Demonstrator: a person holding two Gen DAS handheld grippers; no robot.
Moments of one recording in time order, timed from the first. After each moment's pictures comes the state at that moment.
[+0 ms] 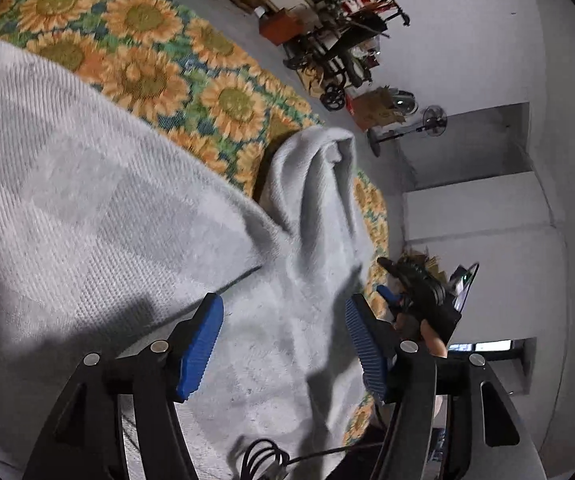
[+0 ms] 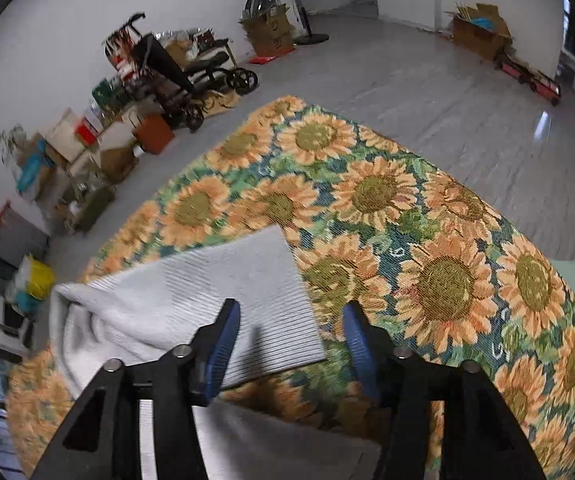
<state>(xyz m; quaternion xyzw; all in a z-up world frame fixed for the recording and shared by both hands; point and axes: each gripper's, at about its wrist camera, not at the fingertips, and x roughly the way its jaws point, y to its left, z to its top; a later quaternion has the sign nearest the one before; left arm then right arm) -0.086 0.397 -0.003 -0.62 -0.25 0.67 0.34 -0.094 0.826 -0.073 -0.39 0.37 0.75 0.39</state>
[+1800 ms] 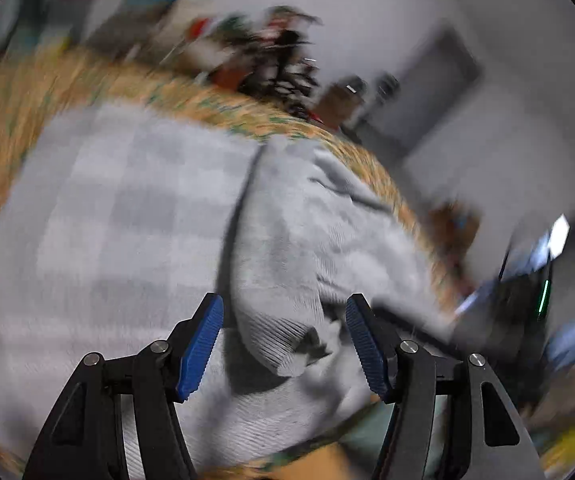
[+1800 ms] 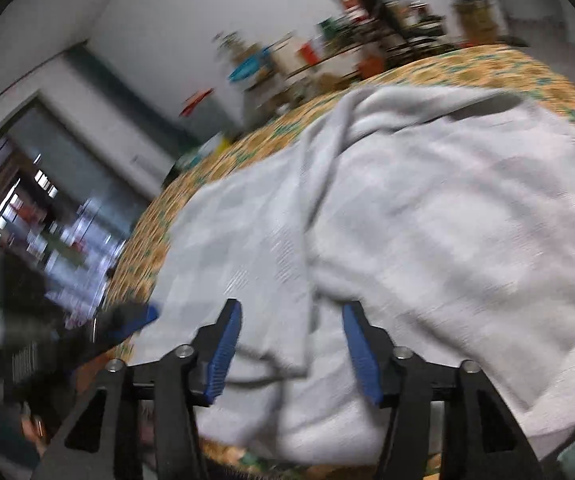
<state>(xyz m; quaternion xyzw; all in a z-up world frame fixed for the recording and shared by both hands) 0.067 0.248 0.035 -0.43 0.00 0.79 0.43 0.013 0.476 -0.063 -0.36 0.32 0.87 0.05</state>
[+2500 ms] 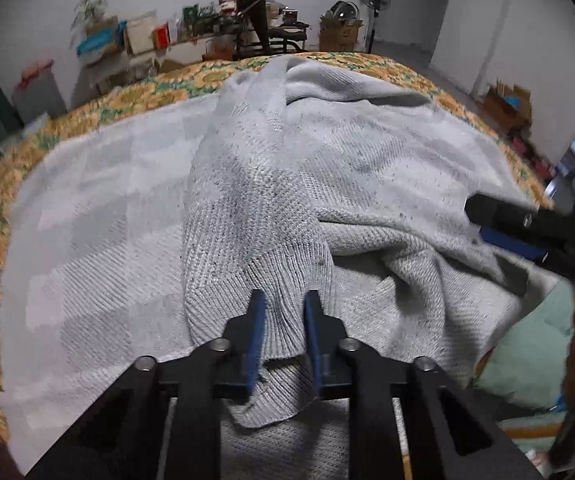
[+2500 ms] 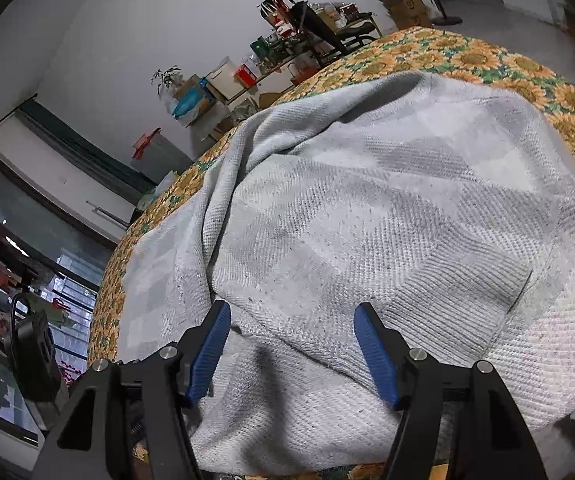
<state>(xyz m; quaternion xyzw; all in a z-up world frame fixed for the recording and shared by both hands) 0.071 0.319 -0.022 -0.46 0.16 0.79 0.38 0.056 0.535 -0.076 -0.34 0.39 0.85 0.13</state>
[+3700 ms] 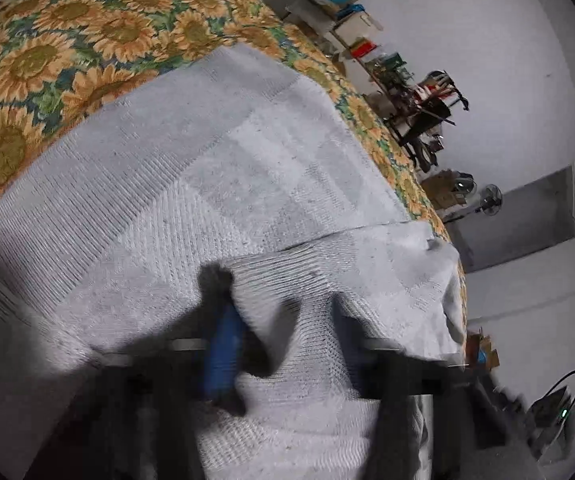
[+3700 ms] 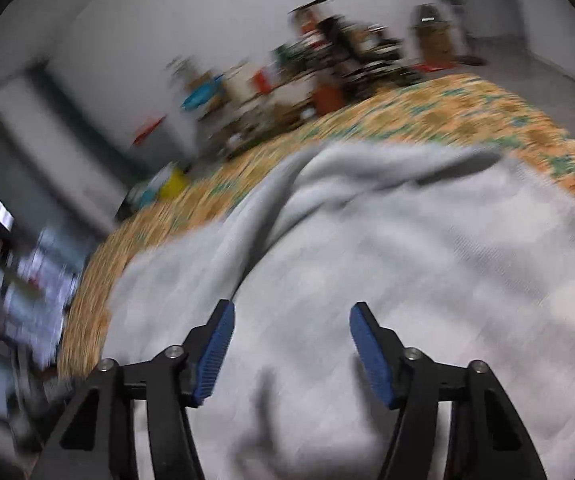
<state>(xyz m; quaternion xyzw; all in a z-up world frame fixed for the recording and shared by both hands) -0.040 0.148 -0.041 -0.54 -0.28 0.78 0.18 -0.037 0.558 -0.043 -0.33 0.31 0.87 0.17</state>
